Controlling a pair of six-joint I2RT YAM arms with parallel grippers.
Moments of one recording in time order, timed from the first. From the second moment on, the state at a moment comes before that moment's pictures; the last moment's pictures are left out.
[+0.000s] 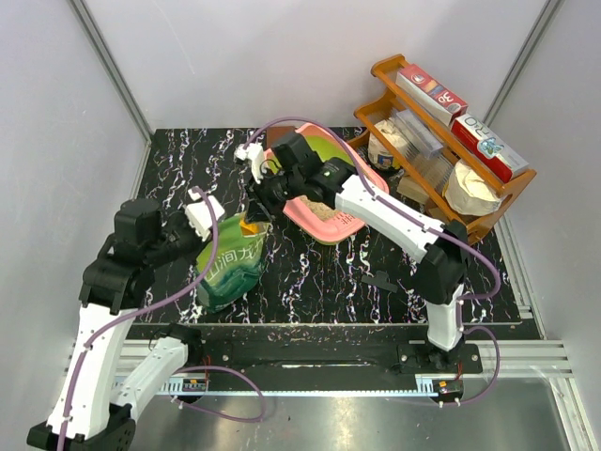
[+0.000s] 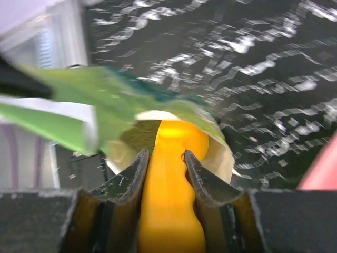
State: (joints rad) left arm -0.24 0.70 1.12 -0.94 0.41 0.52; right arm 0.85 1.95 1.95 -0.61 -0.66 -0.06
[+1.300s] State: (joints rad) left arm -0.24 0.71 1.02 -0.75 0.47 0.52; right arm 0.91 1.97 1.89 -0.61 -0.19 -0.06
